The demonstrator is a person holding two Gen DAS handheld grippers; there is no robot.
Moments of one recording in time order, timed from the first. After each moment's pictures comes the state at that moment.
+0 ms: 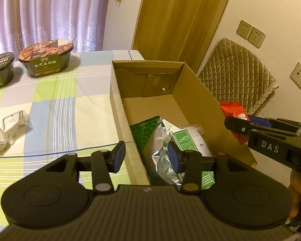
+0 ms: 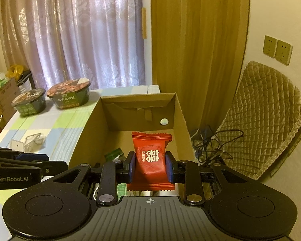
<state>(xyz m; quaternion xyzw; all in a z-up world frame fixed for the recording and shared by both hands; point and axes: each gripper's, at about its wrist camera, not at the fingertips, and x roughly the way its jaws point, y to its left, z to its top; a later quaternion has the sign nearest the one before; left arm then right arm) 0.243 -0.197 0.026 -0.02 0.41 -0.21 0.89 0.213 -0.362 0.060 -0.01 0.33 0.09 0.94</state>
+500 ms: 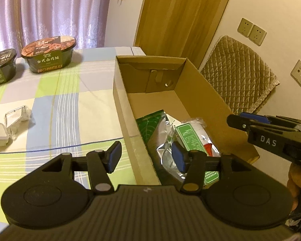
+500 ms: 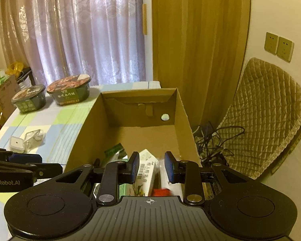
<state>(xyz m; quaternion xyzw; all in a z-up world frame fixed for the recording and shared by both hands) 0.237 -0.187 0.019 -0.02 0.41 -0.21 0.89 0.211 -0.362 0.051 -0.01 0.34 0.09 0.94</state>
